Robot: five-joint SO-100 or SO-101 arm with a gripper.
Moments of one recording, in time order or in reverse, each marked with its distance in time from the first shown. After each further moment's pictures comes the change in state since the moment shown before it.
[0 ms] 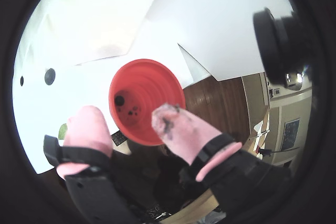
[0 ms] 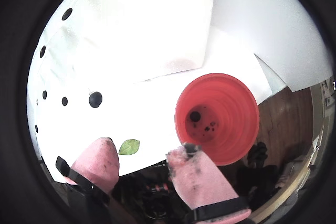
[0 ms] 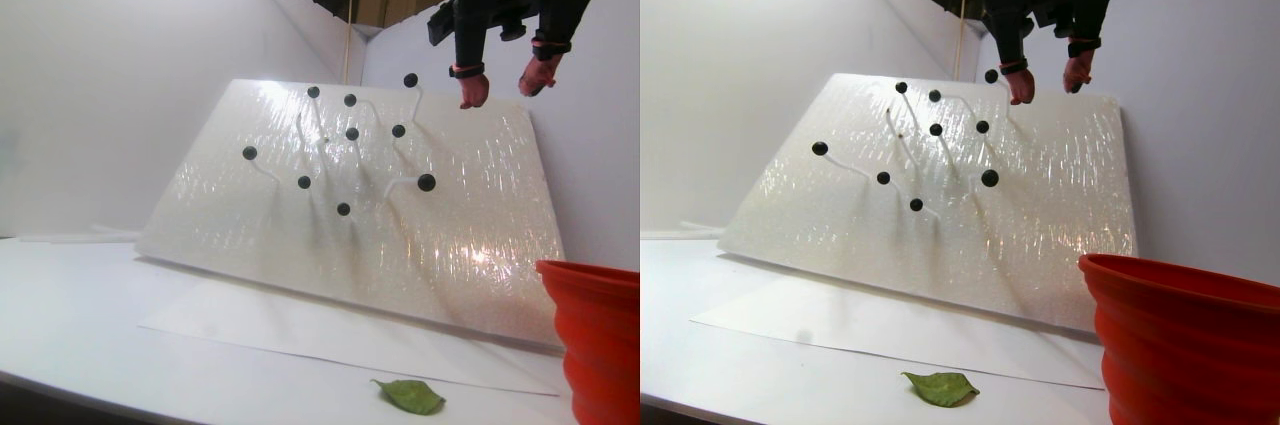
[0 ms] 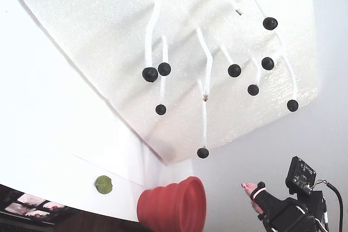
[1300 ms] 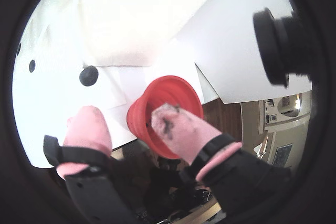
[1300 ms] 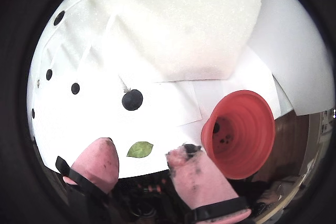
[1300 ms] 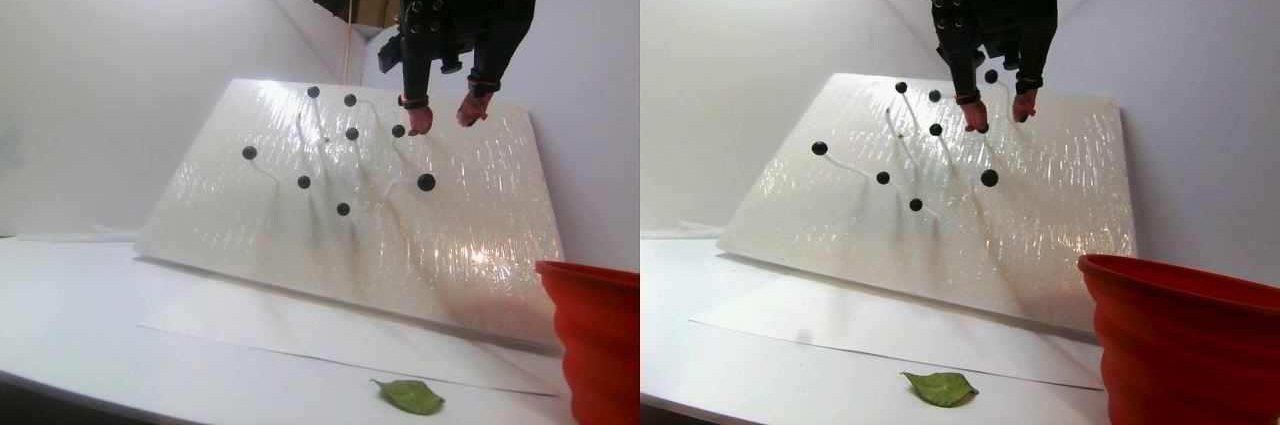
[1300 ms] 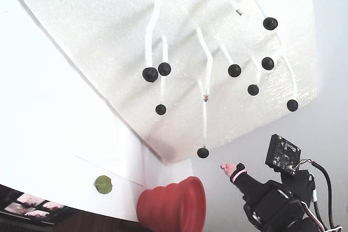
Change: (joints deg) arm -7.7 -7.3 0.4 -6.9 -2.5
